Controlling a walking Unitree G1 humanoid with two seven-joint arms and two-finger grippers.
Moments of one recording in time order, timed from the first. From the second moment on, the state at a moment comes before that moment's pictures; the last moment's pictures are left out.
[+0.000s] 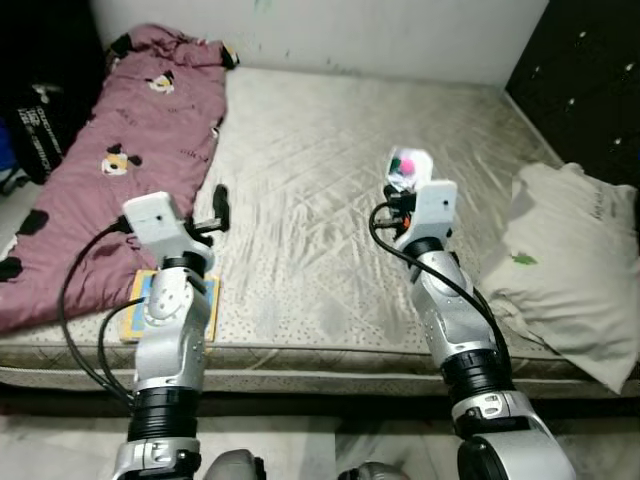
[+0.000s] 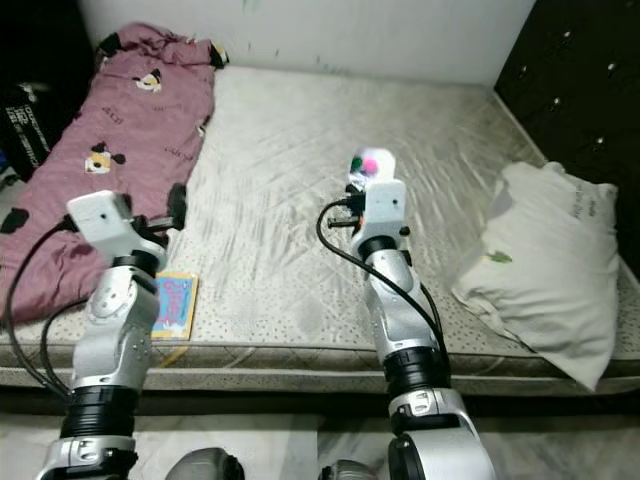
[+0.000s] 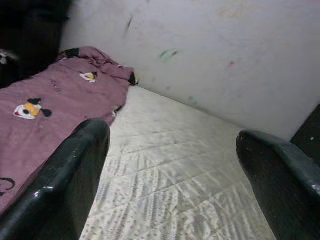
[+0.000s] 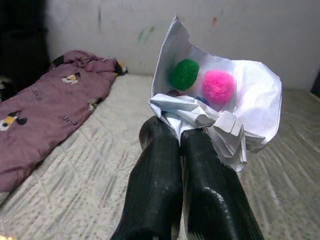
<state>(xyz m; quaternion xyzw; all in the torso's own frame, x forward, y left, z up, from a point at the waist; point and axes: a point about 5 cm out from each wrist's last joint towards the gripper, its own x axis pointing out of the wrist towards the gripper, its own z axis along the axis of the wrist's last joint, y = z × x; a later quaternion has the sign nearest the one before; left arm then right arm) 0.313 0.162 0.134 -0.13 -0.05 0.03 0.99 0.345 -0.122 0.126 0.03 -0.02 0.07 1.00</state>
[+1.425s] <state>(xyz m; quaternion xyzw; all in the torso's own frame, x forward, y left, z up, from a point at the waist) 0.313 0.153 0.134 -0.14 -0.05 0.02 0.99 0.345 -0.132 0.121 0.02 -0.01 0.06 1.00</state>
